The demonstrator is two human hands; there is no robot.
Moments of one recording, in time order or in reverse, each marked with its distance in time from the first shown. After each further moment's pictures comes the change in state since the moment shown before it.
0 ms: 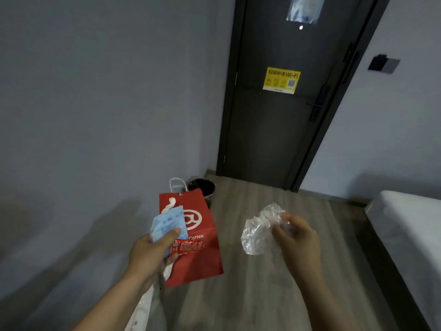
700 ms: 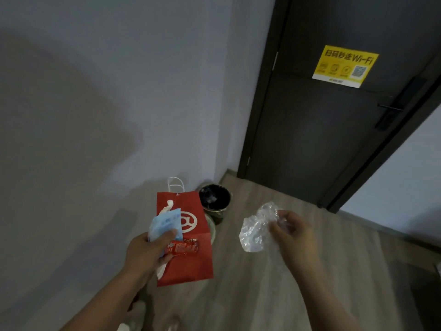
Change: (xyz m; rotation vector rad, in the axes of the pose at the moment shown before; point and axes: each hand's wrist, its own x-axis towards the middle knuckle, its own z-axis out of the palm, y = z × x) left_hand 0.304 0.032 0.139 0.156 0.256 -0.112; right_hand 0.365 0.065 0.139 -0.076 -0.251 0.073
